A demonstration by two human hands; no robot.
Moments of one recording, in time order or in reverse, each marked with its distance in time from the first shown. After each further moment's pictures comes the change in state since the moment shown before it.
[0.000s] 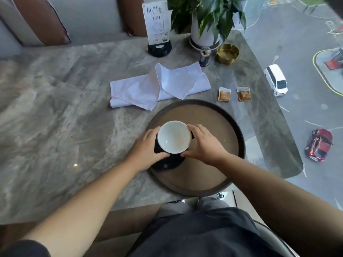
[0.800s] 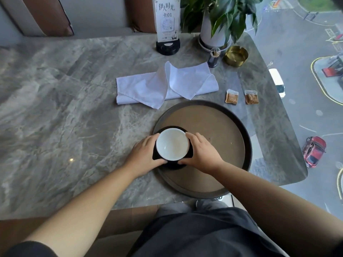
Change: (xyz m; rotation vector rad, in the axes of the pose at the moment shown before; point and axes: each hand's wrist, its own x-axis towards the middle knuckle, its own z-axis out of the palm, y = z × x) left_hand -0.018 -0.035 0.001 0.046 -0.051 -0.012; right_hand 0.000 -0.015 0.033 -0.099 -0.036 0.012
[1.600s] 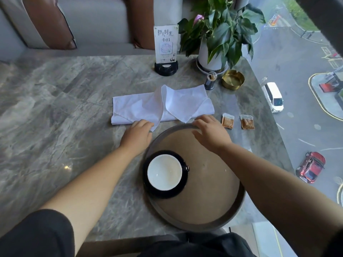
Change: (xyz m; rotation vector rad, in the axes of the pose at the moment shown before) left_hand 0.126 -0.012 -0.041 0.214 0.180 -0.010; right_hand 0.108 0.046 -0.091 -0.230 0.154 -0.142
